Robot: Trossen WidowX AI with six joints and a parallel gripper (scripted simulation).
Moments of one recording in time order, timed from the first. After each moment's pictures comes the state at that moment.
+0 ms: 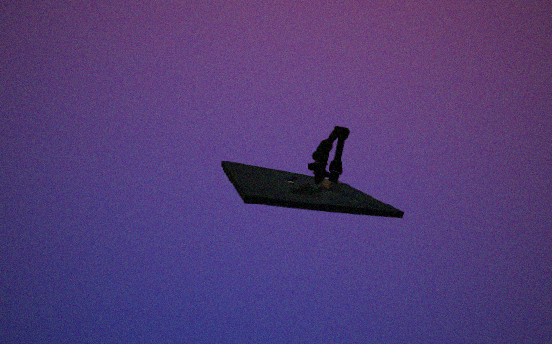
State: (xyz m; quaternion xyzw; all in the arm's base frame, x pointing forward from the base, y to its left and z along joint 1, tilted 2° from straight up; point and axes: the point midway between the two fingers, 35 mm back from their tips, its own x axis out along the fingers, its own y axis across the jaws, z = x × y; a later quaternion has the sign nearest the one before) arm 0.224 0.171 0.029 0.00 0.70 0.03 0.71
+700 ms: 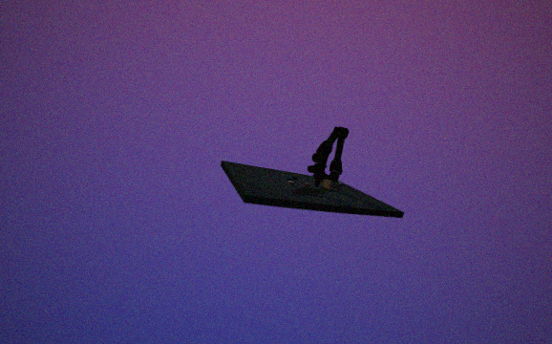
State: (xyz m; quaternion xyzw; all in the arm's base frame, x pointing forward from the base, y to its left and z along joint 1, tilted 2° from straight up) arm 0.226 0.173 0.015 0.01 0.70 0.03 0.72
